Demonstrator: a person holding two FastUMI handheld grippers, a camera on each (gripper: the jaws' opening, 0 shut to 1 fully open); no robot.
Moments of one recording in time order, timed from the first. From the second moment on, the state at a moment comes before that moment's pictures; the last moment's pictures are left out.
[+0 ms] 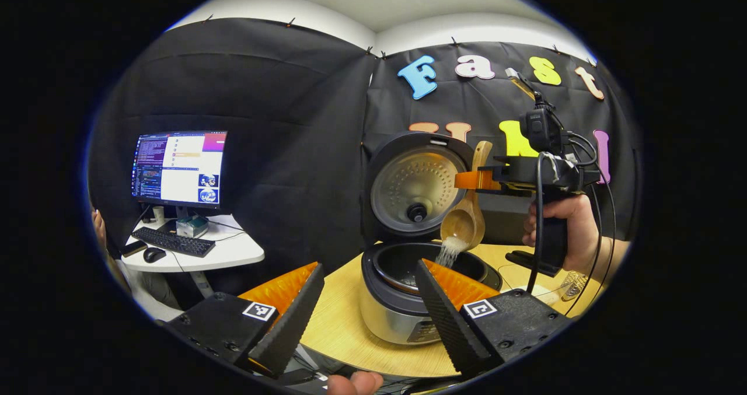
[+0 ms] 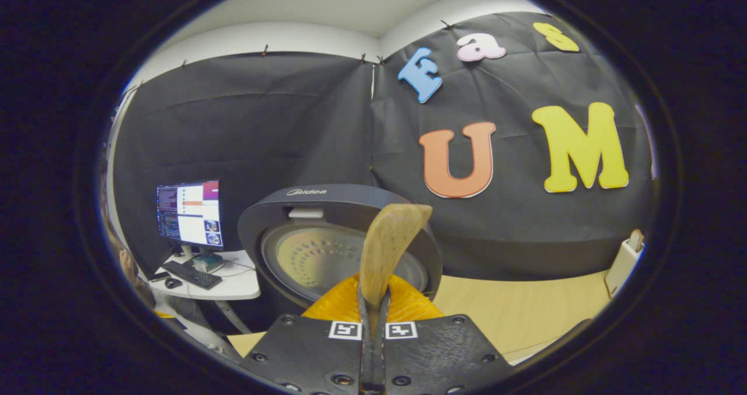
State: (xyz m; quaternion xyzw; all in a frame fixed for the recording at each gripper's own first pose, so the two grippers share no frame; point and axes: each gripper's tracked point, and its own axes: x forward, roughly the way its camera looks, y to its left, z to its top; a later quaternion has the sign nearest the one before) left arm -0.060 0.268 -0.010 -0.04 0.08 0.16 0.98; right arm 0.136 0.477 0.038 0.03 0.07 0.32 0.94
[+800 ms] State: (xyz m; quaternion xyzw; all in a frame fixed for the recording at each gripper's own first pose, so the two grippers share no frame) left arm -0.063 0.263 0.000 -0.05 0.07 0.15 0.98; right arm 0.103 0.497 0.050 -0.12 -0.02 0.35 0.93
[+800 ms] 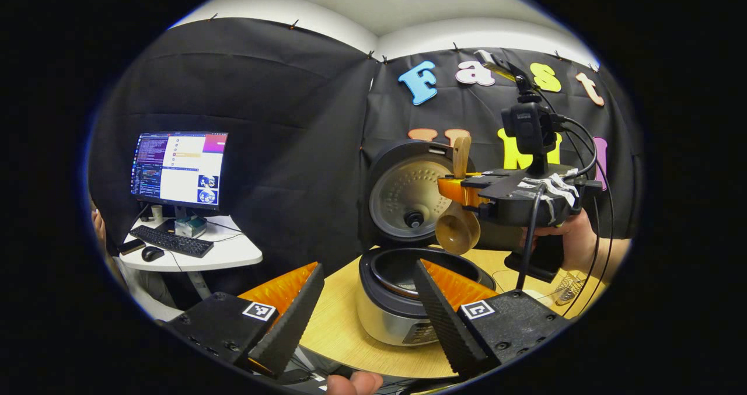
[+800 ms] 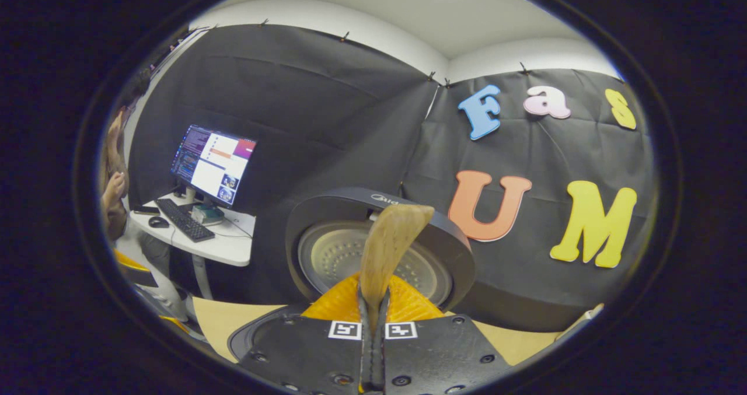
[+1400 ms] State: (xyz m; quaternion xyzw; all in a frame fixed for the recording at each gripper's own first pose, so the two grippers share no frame) left arm -0.057 0.231 0.015 -0.03 0.06 0.13 0.99; right arm 0.101 0.421 0.062 0.05 0.06 0.36 0.93
